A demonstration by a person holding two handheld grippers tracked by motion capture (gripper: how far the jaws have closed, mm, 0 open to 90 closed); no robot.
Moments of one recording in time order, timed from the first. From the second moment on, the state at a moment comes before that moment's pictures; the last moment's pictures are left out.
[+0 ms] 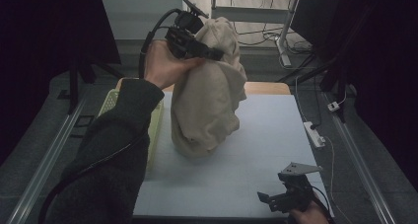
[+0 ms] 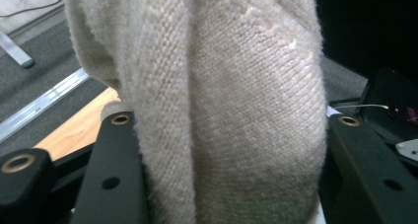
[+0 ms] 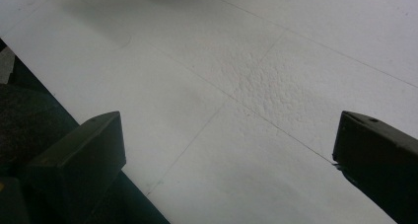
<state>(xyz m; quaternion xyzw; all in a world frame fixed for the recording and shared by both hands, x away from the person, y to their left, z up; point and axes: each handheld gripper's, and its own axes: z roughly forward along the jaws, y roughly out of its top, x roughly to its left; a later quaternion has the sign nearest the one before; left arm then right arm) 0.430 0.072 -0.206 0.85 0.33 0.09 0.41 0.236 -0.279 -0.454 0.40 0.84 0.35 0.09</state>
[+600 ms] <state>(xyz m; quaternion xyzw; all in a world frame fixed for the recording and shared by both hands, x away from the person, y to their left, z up) 0.438 0.058 -0.260 0.85 0.32 0.06 0.41 0.236 -0.278 -0.455 0.39 0.85 0.35 0.09</state>
